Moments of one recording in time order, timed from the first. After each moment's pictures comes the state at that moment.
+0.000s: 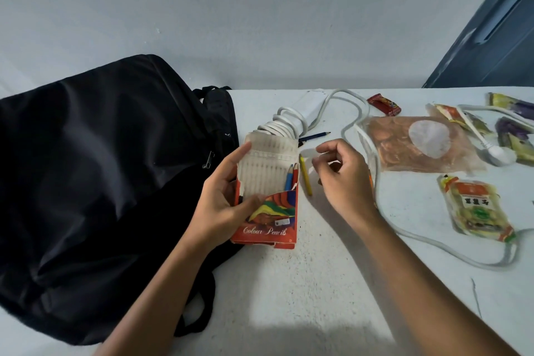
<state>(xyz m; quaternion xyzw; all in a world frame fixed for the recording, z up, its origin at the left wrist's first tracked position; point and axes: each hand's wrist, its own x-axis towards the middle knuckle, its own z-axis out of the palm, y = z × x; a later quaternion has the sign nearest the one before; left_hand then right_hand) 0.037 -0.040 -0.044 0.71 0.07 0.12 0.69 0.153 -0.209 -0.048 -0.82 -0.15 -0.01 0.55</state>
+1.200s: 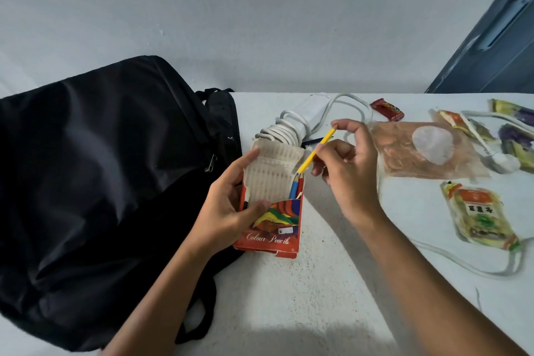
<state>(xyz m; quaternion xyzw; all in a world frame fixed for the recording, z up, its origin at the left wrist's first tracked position) 0.038 -0.038 -0.045 0.71 0.07 0.09 0.69 0.154 -0.197 -0.019 -0.67 -0.13 0.04 0.73</state>
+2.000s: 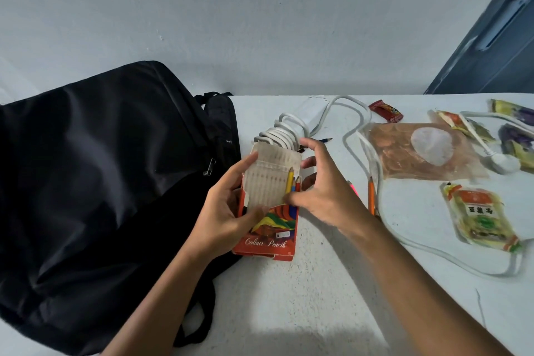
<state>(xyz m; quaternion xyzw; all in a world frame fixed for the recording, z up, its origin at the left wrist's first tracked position) 0.038 -0.037 -0.049 0.74 0.05 0.10 0.66 0.144 -0.194 -0.029 -0.81 -0.21 0.21 0.50</state>
